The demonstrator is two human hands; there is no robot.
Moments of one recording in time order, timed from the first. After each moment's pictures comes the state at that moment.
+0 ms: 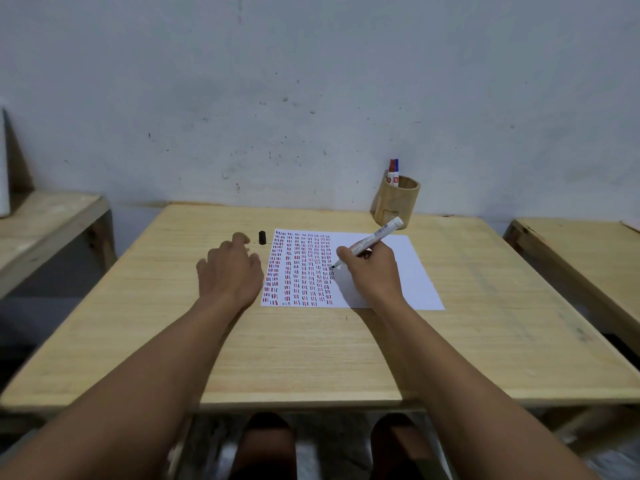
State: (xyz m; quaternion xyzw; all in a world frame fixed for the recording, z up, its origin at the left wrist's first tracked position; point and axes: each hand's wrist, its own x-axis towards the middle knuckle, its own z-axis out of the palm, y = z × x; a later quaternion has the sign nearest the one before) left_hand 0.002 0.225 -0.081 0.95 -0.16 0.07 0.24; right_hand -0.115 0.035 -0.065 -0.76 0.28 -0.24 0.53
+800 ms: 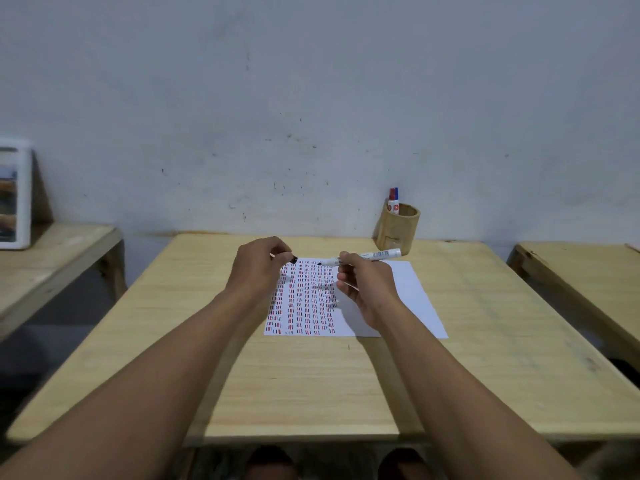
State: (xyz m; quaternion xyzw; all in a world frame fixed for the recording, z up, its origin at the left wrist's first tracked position) left_hand 0.013 0.193 -0.038 0.86 -0.24 0.05 0.45; right_hand -0.102 0.040 -0.034 -0.52 0.28 -0.20 0.78
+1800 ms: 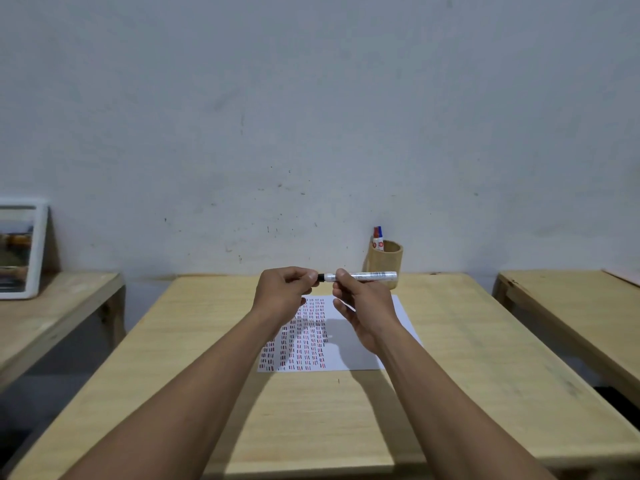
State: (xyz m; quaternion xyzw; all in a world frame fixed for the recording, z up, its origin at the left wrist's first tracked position) left_hand -0.041 0.163 0.008 0.72 -0.19 -0.10 0.66; right_hand -0.127 0.038 0.000 -0.51 0.19 -0.22 0.81
